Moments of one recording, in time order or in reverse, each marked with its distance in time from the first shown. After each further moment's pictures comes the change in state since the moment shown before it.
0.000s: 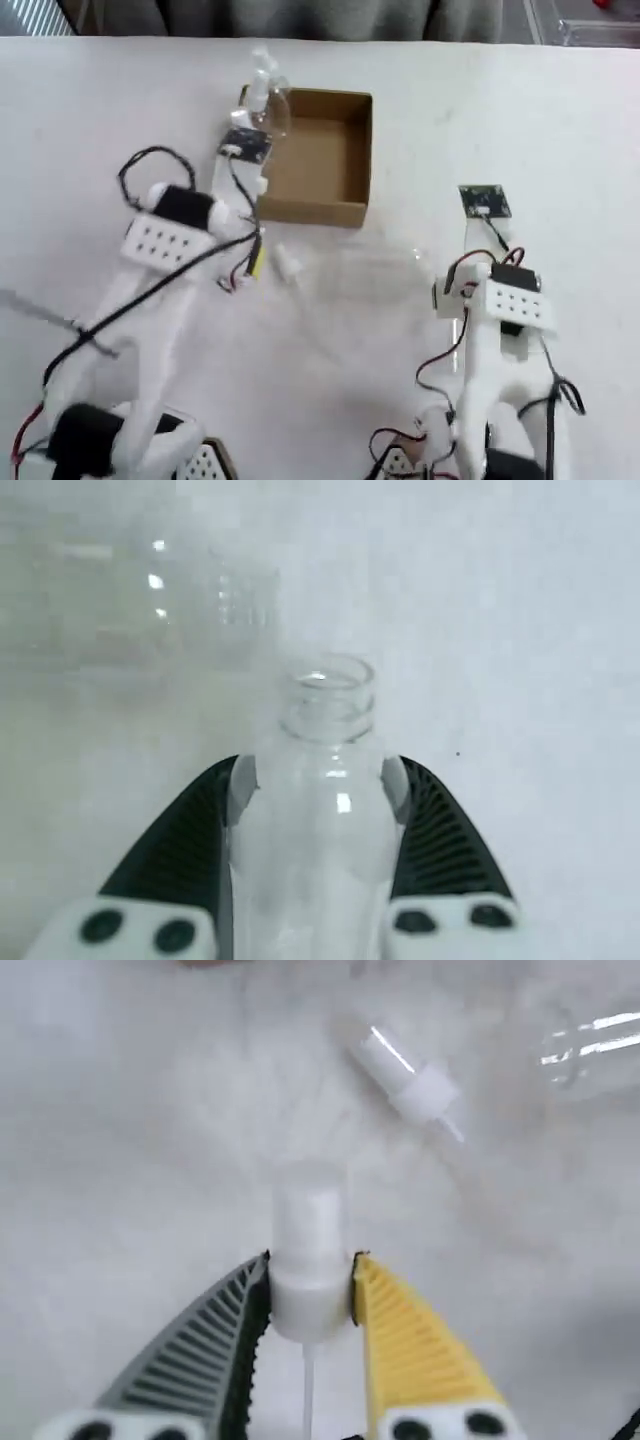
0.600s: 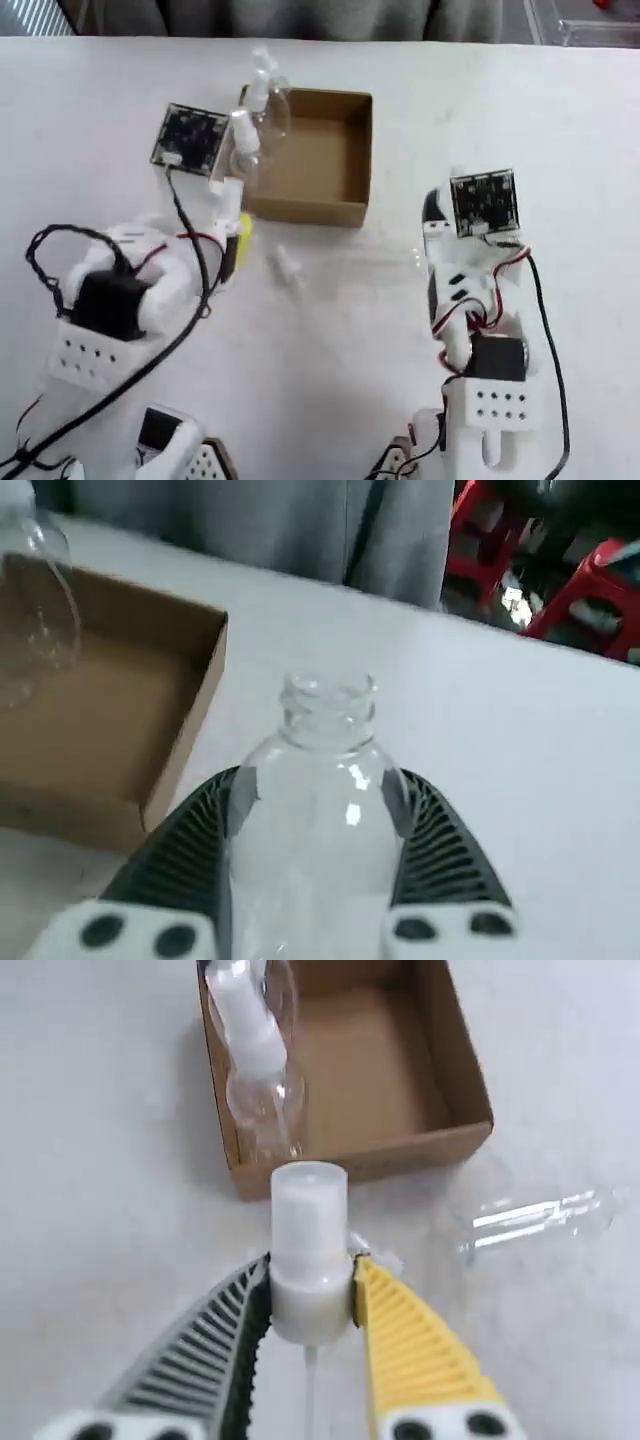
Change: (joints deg) left arm -0.2 -27.7 5.0 -12.0 -0.2; right arm -10.5 -37.3 9.8 -27.3 -2.1
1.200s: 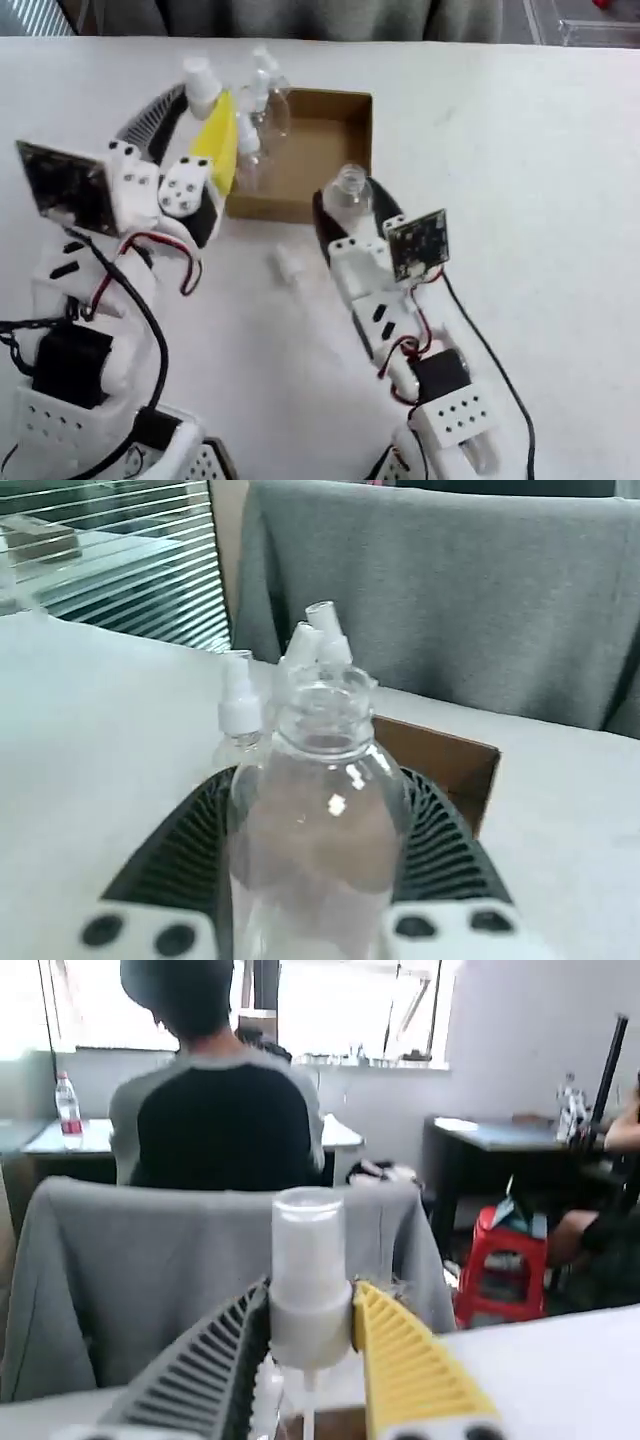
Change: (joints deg) left arm 0.0 -10.9 0.0 -37.4 0.0; right arm -26.5 -3.5 13.5 -22.6 -14.2
